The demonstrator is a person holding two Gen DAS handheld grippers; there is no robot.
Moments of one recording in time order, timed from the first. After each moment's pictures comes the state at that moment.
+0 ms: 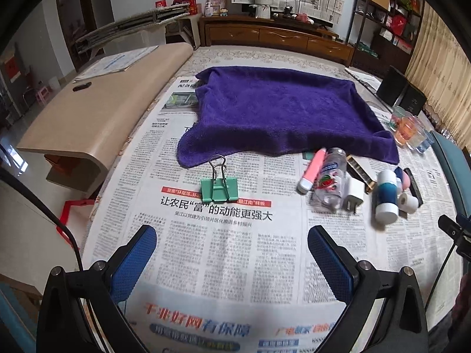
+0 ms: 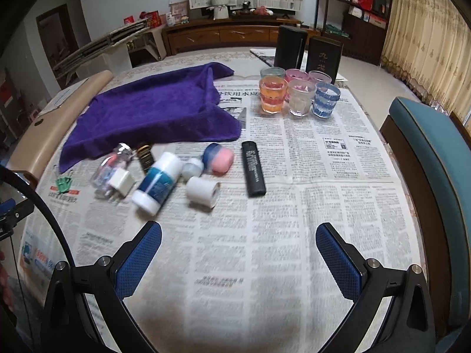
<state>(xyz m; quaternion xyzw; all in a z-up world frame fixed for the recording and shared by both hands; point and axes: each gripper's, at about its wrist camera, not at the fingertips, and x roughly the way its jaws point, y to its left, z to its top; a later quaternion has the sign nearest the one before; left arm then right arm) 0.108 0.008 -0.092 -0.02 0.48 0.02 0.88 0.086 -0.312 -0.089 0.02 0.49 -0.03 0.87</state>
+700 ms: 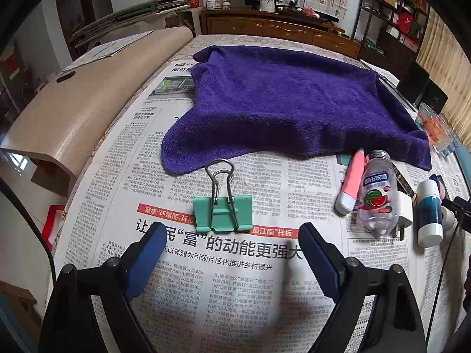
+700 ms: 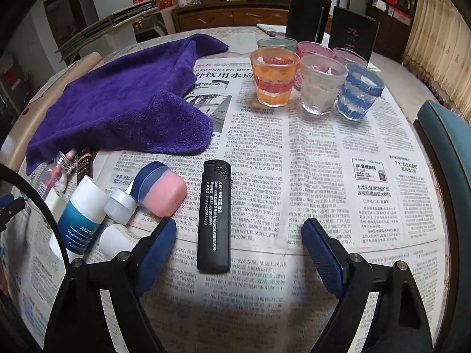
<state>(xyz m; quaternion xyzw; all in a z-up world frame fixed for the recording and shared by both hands) 0.159 0.019 -0.148 -0.02 0.49 0.03 0.87 0.176 -0.347 -0.157 0.00 0.52 0.01 0.86</state>
